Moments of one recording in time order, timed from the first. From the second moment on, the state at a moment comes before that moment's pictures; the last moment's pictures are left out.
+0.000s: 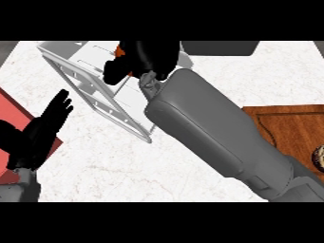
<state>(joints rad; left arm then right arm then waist) -0.08 0.23 0.04 -1.58 0.12 -0.06 0.24 -1.22 -0.02 0.47 -1.09 0.73 -0.28 0.99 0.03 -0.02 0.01</state>
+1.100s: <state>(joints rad) -0.12 0.21 0.04 -1.54 0.10 -0.07 0.23 -1.35 0.00 0.48 -0.71 0.57 -0.75 0.81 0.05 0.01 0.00</state>
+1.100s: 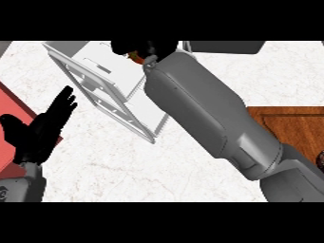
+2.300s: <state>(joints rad) -0.02 0.22 0.10 -1.59 0.11 -0.06 0.22 -0.97 -0.27 0.17 -1.34 0.55 -0.93 0.83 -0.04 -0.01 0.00</state>
